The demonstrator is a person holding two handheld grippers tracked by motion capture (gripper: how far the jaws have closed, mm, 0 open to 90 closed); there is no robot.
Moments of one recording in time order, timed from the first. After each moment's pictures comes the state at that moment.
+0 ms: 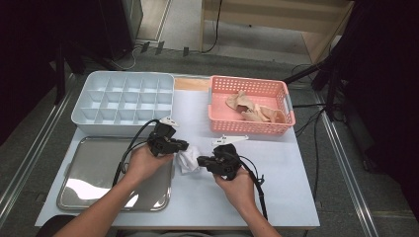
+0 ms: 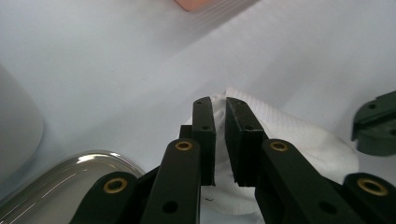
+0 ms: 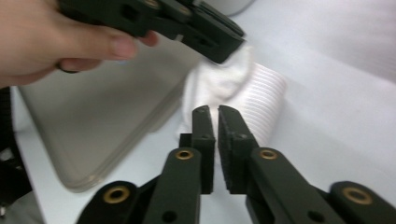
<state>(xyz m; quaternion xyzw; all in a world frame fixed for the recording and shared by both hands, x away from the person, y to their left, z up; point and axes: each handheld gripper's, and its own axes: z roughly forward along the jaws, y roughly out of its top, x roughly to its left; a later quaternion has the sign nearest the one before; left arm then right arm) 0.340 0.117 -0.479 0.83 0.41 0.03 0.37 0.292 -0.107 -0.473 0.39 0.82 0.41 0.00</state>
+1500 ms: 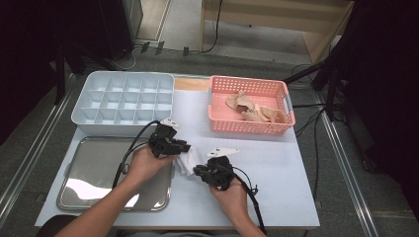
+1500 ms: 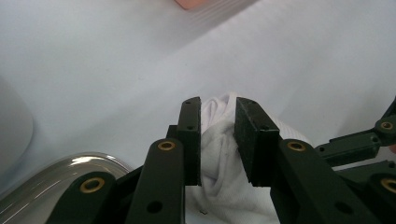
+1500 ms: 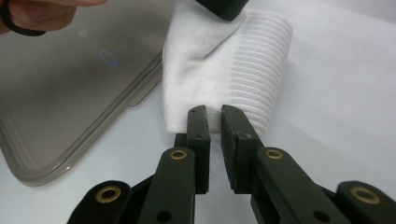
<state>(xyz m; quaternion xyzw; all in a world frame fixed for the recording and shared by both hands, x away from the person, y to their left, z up) 0.339 0.115 -0.485 0.83 0.41 0.03 0.38 0.275 -0.094 -0.508 0.40 0.83 0.40 0.03</state>
